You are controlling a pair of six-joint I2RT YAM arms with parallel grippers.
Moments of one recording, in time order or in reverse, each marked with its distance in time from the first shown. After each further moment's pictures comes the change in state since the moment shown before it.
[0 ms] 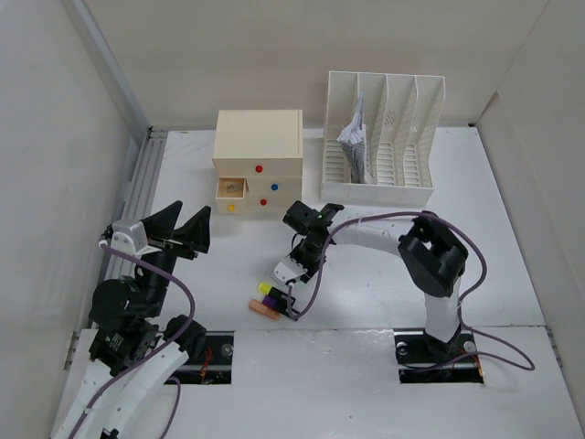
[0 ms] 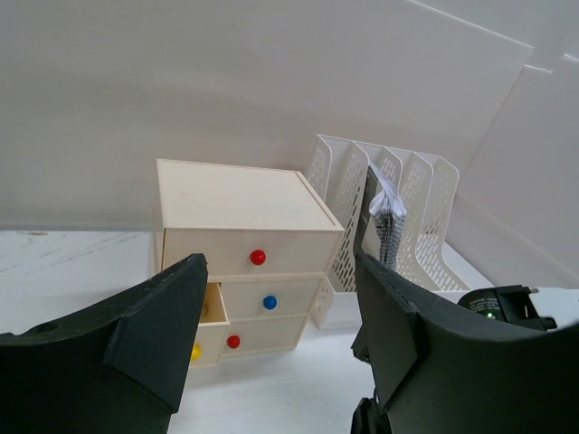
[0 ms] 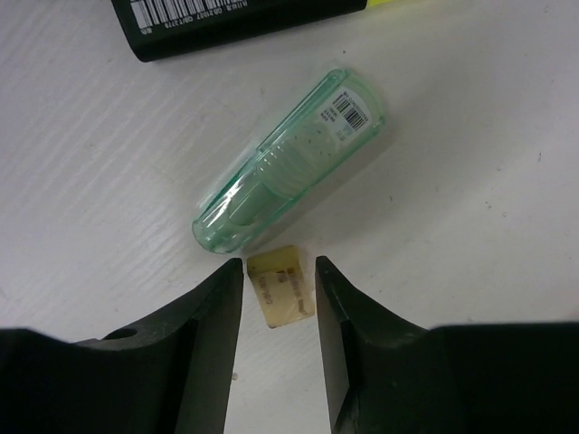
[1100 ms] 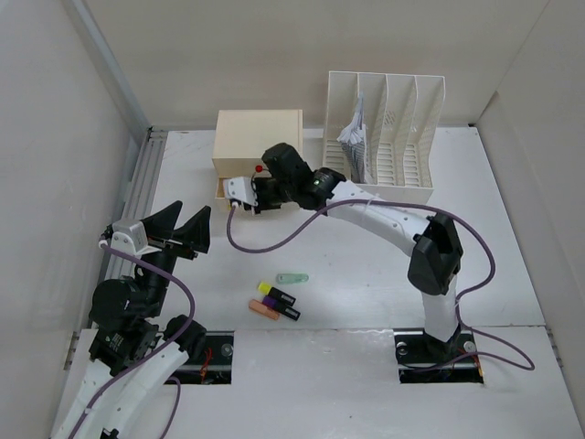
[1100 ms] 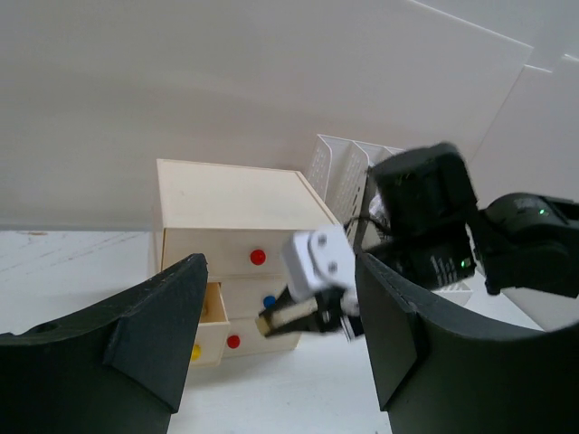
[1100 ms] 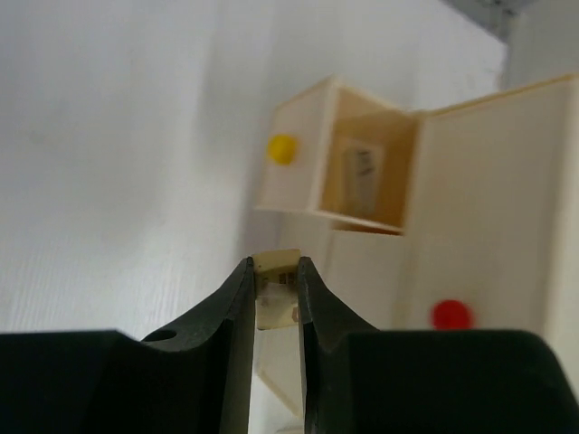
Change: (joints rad) left arm 0.000 0.000 0.000 0.000 0.000 0.000; right arm 0.002 0.035 0.431 0.304 0.072 0.588
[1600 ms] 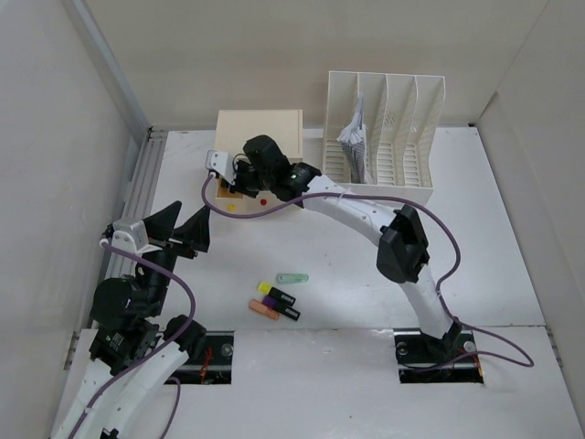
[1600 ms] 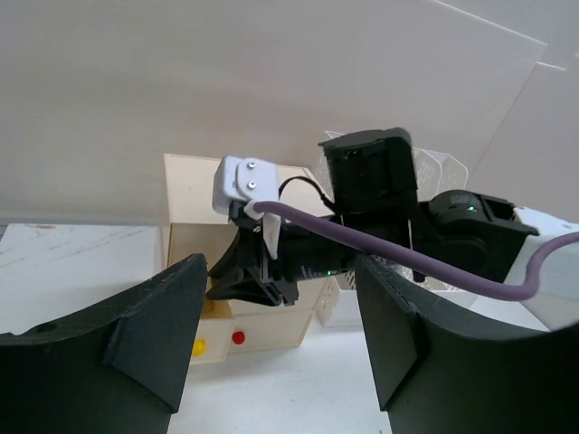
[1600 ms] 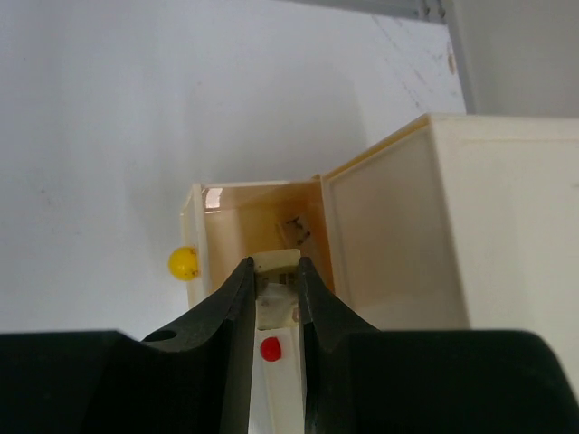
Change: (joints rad) left arm 0.000 0.004 0.000 -0.007 -0.017 0.000; right arm 0.000 0.241 0.327 0.137 0.095 0.347
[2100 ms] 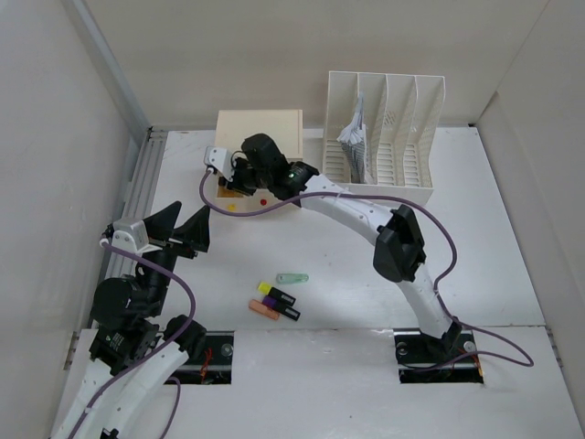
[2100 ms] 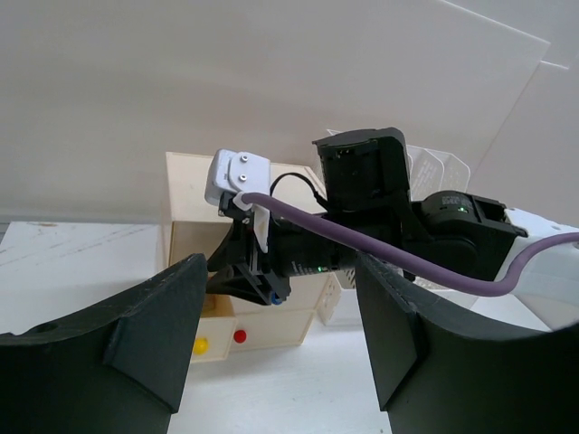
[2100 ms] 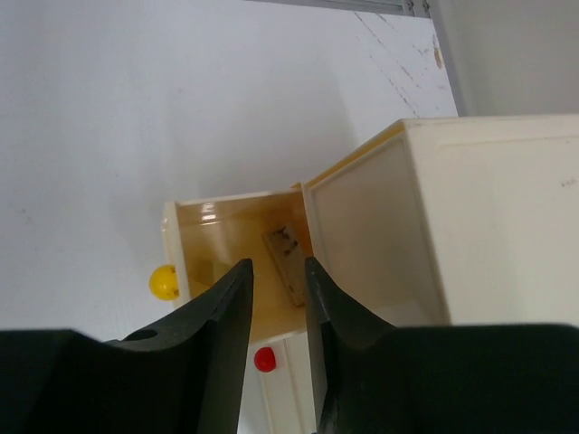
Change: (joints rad) left arm 0.000 0.000 0.000 -0.006 -0.006 0.000; right arm 0.000 0.047 0.039 0.016 0.038 0.037
